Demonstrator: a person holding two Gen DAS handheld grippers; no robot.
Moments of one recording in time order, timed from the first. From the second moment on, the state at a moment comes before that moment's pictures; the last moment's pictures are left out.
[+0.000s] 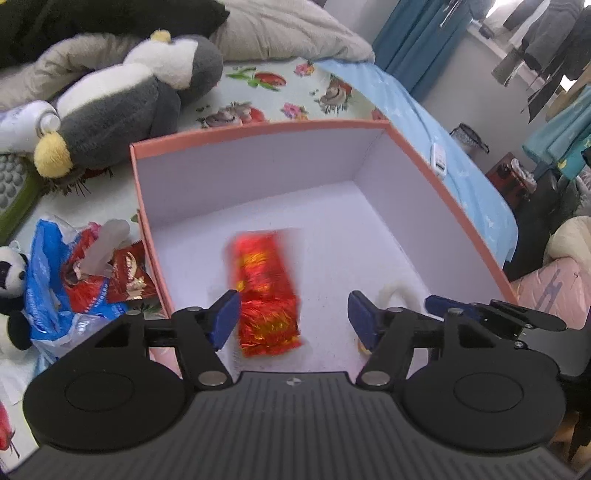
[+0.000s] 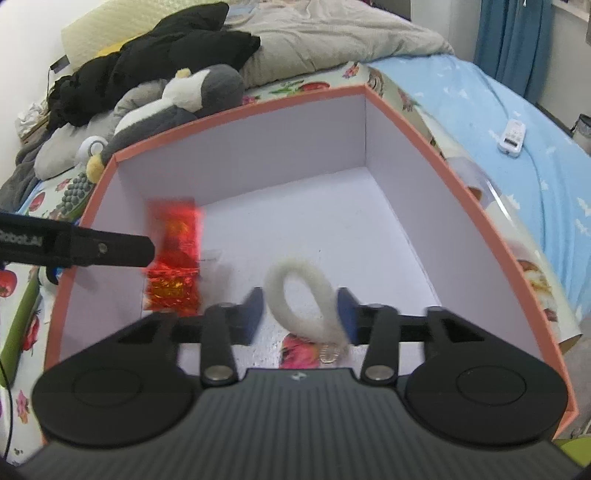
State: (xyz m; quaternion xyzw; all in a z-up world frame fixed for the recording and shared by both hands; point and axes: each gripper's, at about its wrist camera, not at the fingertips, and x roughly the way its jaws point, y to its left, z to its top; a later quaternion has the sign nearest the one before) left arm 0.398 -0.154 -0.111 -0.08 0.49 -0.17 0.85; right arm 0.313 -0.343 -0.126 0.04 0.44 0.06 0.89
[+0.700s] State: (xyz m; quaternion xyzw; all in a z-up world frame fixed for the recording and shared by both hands) left arm 0.247 -0.094 -0.018 -0.08 0.37 -0.14 0.92; right arm 0.209 -0.293 -0.048 0.06 0.34 0.10 0.93
